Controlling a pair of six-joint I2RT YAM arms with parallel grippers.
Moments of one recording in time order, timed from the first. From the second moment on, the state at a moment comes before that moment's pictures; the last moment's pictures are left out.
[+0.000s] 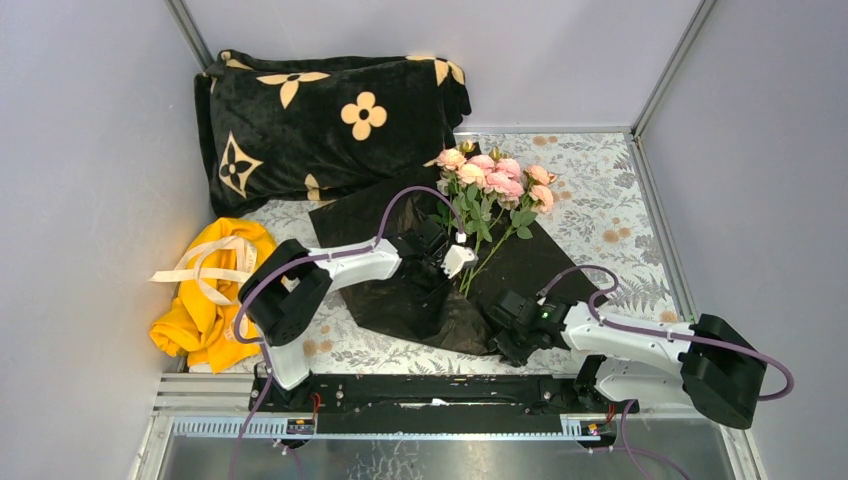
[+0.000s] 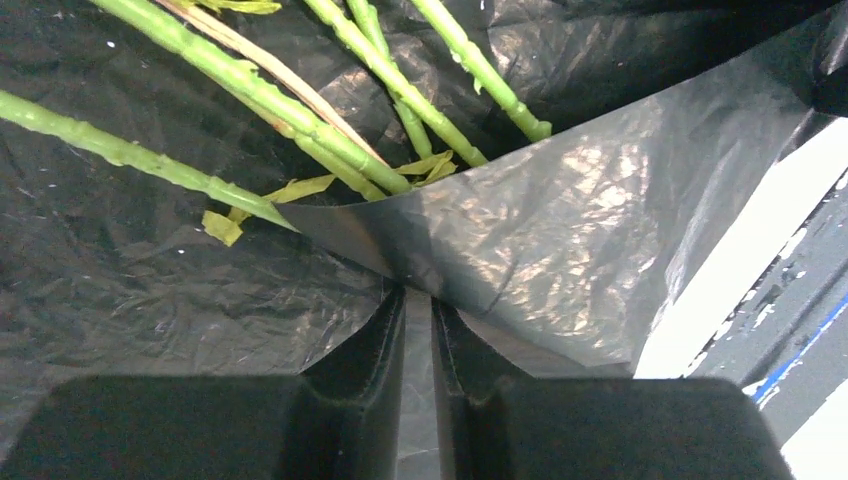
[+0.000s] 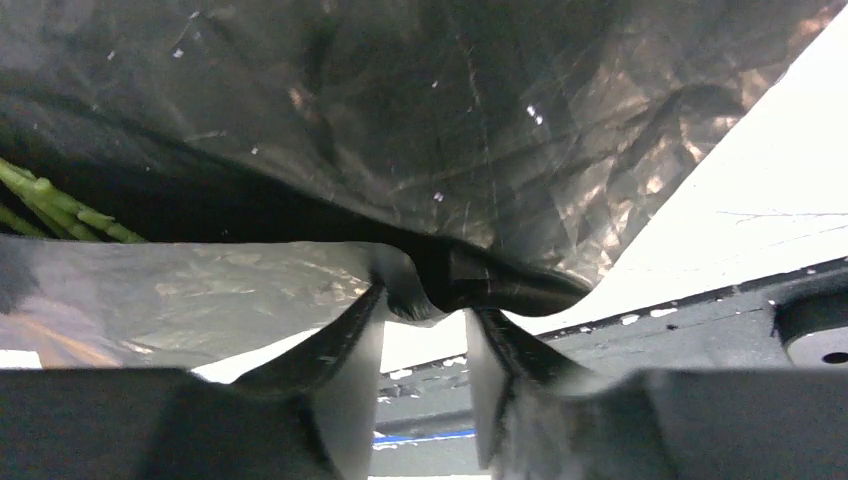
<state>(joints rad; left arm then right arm) -0.78 1.80 1.08 -0.47 0.38 0.16 0.99 1.13 0.50 -0.72 0.09 1.73</state>
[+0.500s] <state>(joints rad) -0.83 1.64 1.27 -0.72 0.30 0.29 0.99 1.21 0.56 -0.74 0.19 1.60</state>
